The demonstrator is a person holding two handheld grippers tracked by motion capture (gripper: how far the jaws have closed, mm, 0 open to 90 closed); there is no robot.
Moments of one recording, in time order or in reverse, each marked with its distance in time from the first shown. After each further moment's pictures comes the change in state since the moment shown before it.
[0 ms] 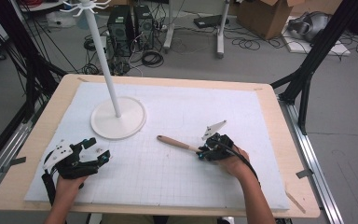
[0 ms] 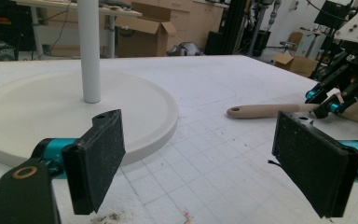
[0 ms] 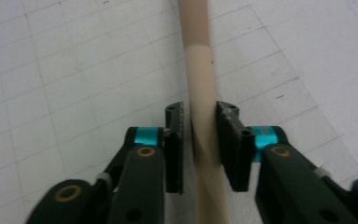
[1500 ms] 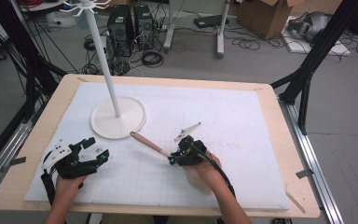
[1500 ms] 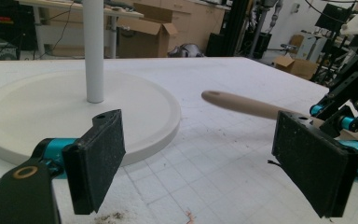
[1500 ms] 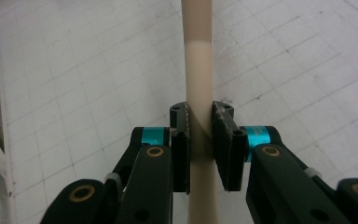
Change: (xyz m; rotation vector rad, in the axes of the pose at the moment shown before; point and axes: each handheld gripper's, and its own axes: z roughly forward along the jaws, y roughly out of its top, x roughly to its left) left arm 0.002 0.000 -0.001 -0.008 0.005 -0.009; right arm 0.058 0.058 0.032 -0.070 0.114 0.140
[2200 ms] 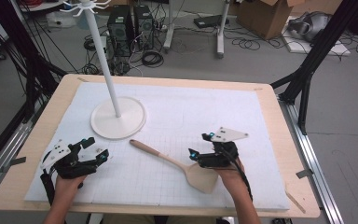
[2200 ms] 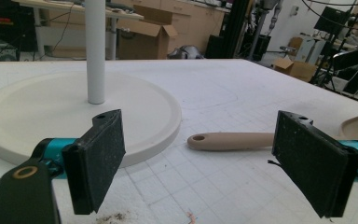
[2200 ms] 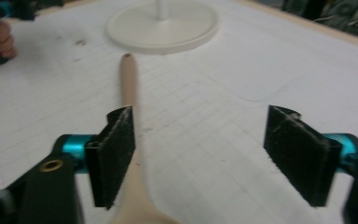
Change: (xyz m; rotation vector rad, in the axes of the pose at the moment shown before) left arm 0.001 0.000 -0.001 -0.009 -0.002 -0.004; right arm -0.004 -0.051 -0.079 -0.422 -0.265 0.027
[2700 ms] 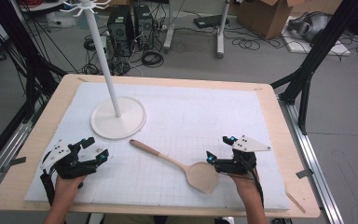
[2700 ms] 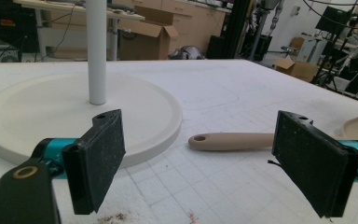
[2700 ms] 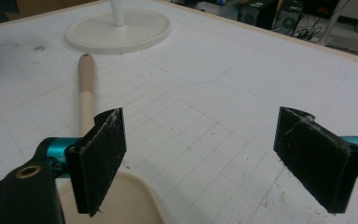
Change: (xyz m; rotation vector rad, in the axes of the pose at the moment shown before) left arm -0.001 0.000 -0.001 0.003 0.004 0.008; right arm -0.014 -0.031 -0.035 -0.070 -0.133 0.021
